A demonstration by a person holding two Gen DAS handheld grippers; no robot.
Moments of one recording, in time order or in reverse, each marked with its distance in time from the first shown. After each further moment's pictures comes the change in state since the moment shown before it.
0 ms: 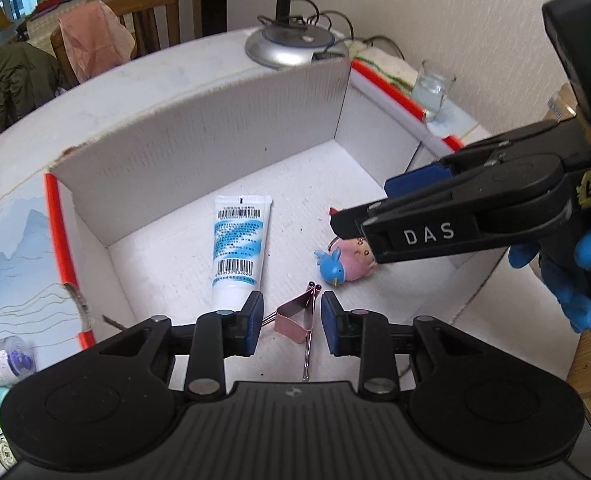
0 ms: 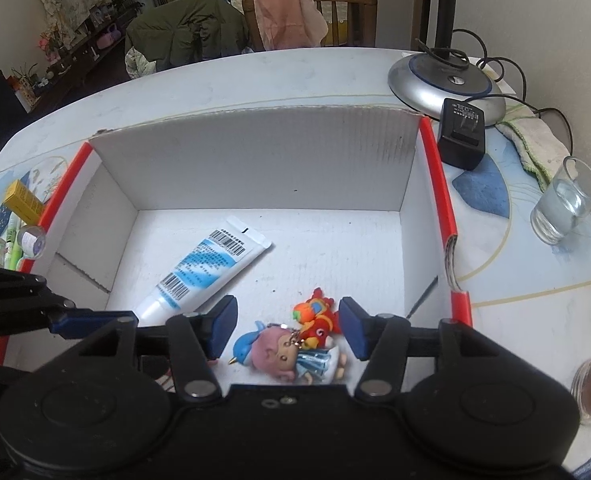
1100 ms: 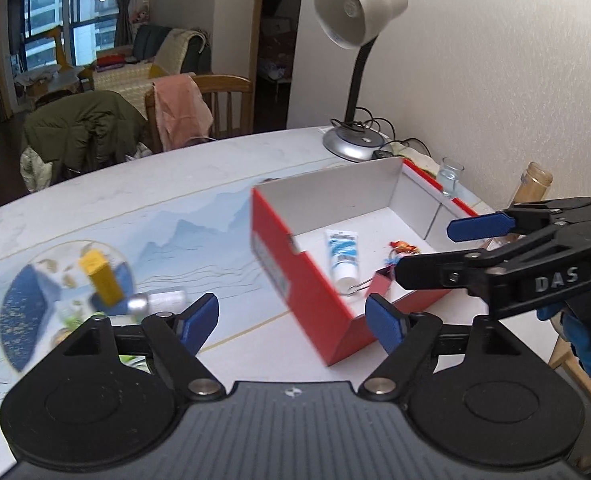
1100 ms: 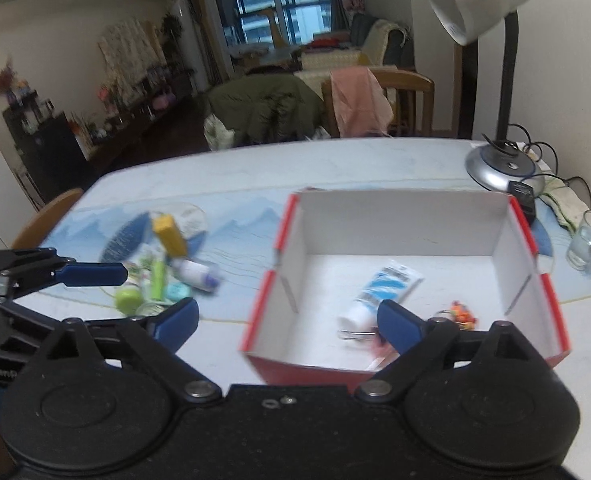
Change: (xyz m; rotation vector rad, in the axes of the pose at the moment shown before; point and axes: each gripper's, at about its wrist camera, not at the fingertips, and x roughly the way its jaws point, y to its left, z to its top) left arm -0.176 0.093 -0.117 -0.080 -0.295 0.072; right arm -0.114 0.158 -0.053 -0.030 -0.260 0.128
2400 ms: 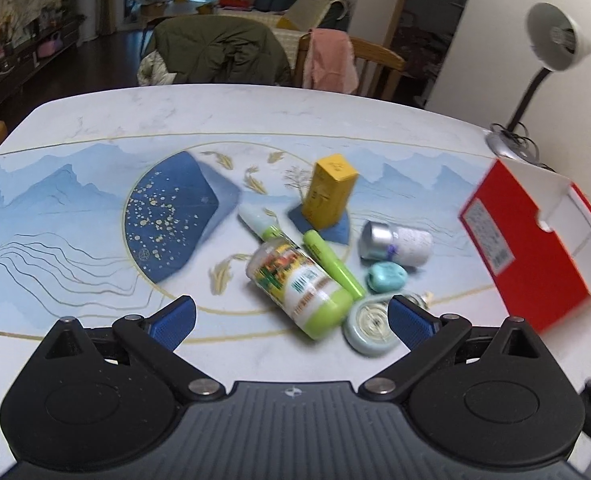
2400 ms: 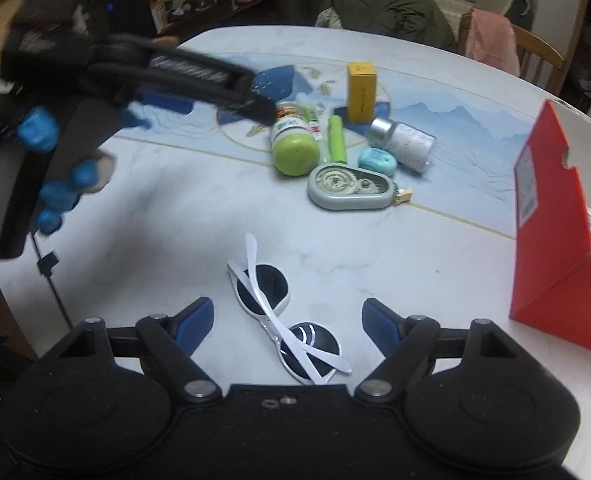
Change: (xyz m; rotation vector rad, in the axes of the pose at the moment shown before) left arm 0.025 0.206 -0.083 -0.323 0.068 0.191; right arm 0.098 0.188 -0.096 -0.303 0.295 0.071
